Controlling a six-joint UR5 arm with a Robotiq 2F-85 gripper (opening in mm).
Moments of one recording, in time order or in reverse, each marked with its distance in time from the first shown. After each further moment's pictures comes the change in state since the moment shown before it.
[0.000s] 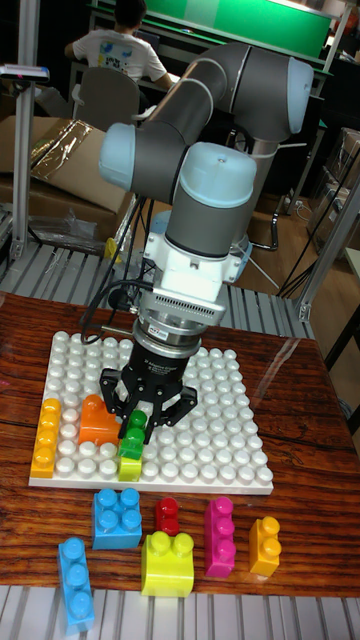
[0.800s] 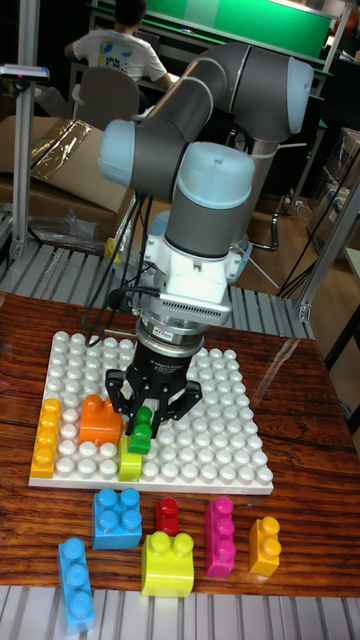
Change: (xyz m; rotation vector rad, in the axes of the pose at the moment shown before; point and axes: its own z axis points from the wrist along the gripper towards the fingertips) arm 0.014 0.006 -0.002 -0.023 0.041 -0.057
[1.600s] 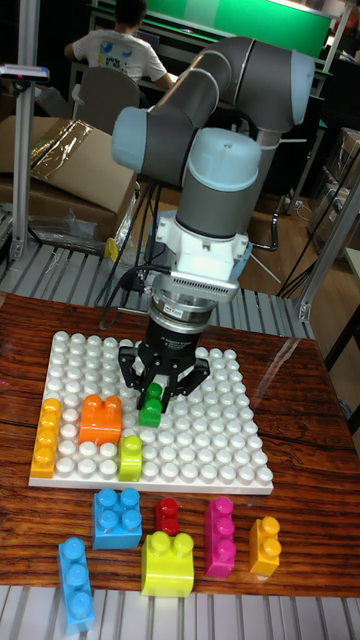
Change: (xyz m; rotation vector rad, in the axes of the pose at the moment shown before) arm 0.040 0.018 -0.007 -0.015 0.001 0.015
